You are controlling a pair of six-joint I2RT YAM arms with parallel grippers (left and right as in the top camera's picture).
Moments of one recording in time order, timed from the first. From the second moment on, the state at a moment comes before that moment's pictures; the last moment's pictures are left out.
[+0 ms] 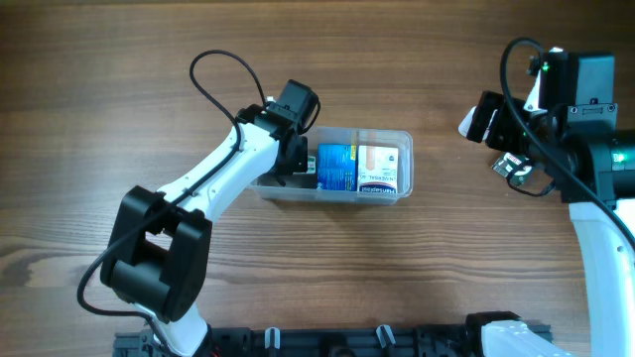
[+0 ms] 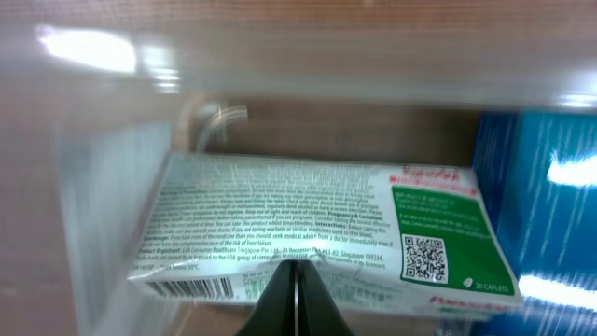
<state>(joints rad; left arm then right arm) -0.49 1.85 1.29 -0.84 -0.12 -0.47 0.07 1.29 1.53 -1.21 0.13 0.30</state>
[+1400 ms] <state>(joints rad) -0.22 1.30 1.32 -0.72 -0.16 -0.42 0.07 1.29 1.53 -1.21 0.13 0.30</state>
